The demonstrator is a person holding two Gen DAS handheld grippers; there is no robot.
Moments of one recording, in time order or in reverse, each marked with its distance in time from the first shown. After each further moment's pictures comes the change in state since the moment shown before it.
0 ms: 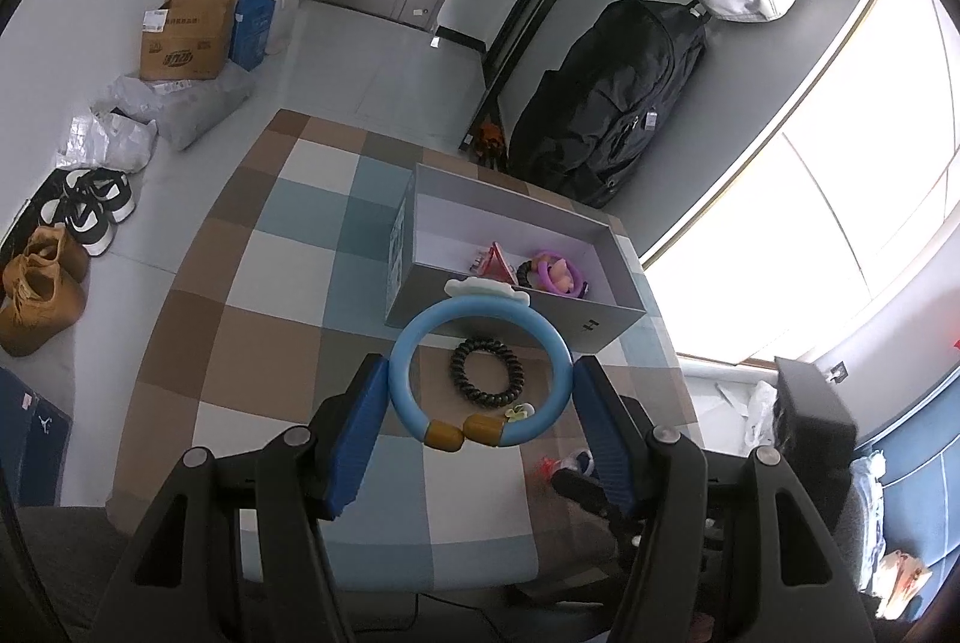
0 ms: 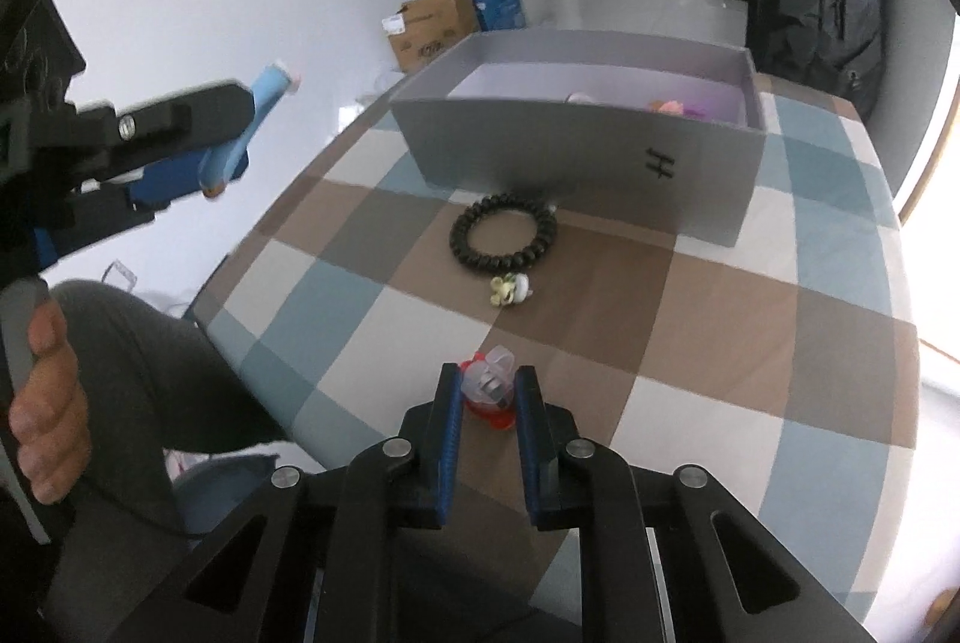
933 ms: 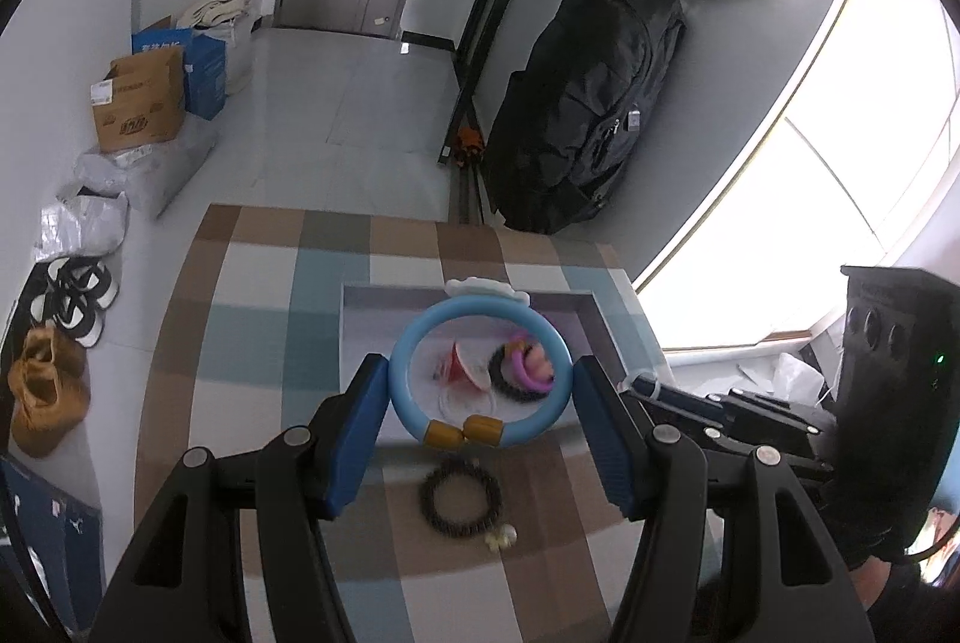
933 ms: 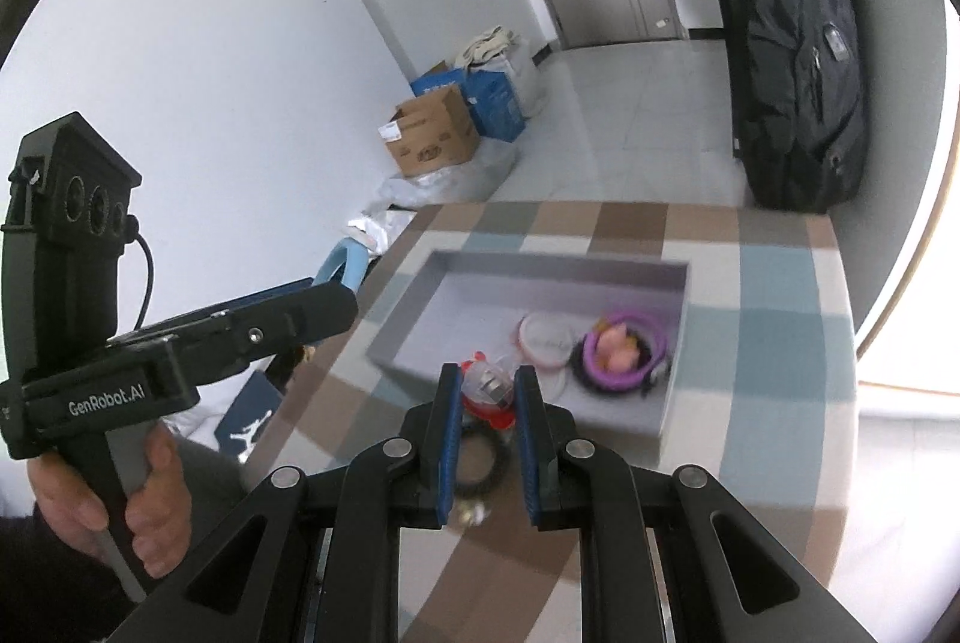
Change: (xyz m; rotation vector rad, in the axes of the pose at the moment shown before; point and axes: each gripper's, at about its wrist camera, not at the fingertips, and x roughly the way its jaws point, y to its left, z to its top) left arm 0.045 -0.039 0.066 0.140 0.028 0.038; right arm -0.033 -0.046 0.106 0.076 -0.164 0.071
